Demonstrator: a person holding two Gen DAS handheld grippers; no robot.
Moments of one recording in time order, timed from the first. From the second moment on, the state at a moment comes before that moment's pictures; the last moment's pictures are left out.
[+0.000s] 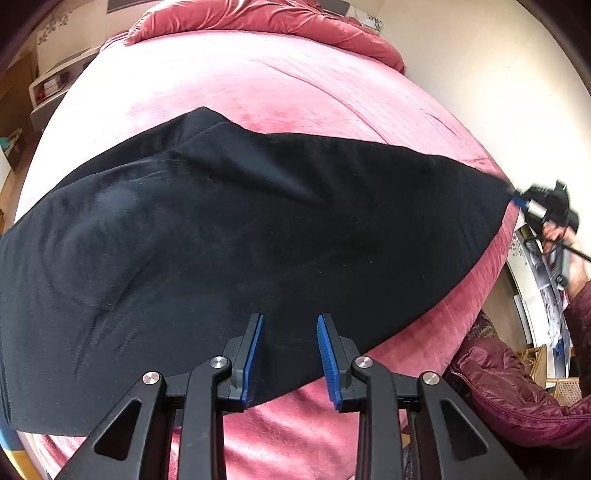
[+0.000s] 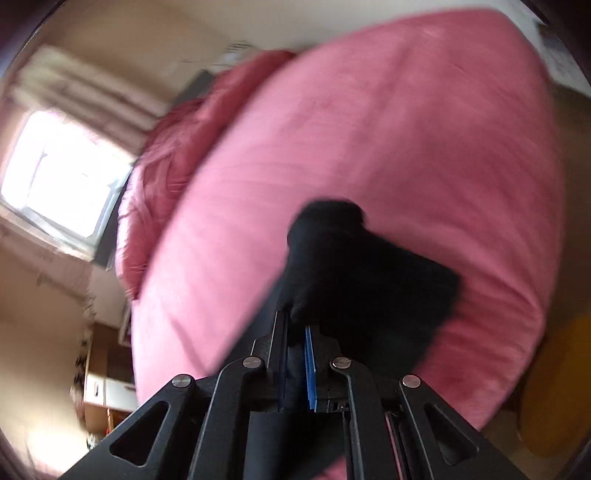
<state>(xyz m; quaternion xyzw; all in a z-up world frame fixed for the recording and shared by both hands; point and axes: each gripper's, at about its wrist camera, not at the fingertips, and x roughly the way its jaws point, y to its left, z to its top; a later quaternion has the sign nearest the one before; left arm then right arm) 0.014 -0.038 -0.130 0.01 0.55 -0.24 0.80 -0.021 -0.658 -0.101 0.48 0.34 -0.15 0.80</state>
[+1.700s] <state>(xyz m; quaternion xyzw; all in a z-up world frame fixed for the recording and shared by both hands) 0.043 0.015 -0.148 -0.04 0.53 -0.14 0.83 0.149 -0.328 -0.072 0.21 0.51 0.27 0.79</state>
